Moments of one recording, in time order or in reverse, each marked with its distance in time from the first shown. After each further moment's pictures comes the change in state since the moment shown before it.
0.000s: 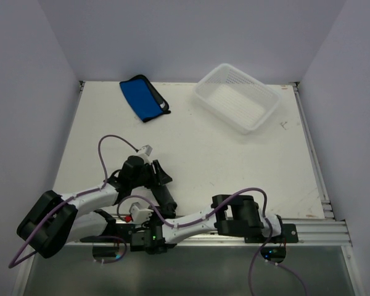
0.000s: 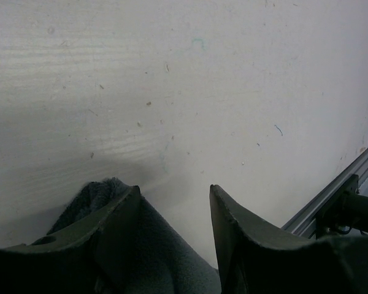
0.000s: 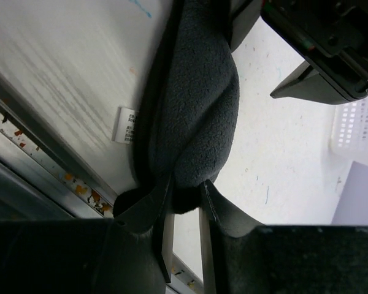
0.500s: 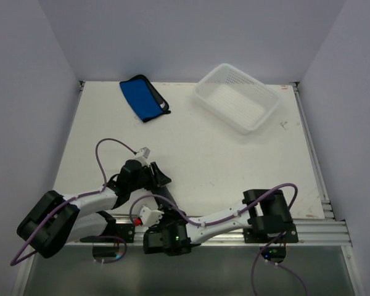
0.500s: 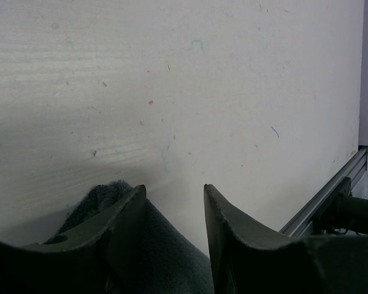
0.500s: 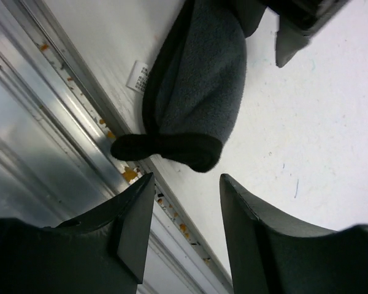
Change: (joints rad) left arm 0.000 0.003 -0.072 0.124 -0.002 -0.027; right arm 0.042 -0.230 -0.217 0.170 -0.135 -0.055
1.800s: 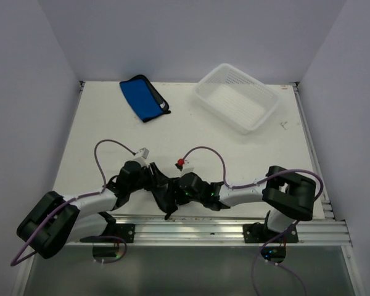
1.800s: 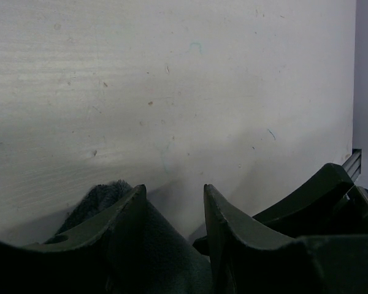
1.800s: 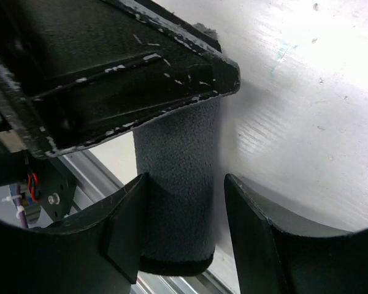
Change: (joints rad) left arm 0.002 -0.005 -0.026 0.050 -0.003 -0.018; right arm -0.510 -0.286 -0.567 0.896 -0.743 0.536
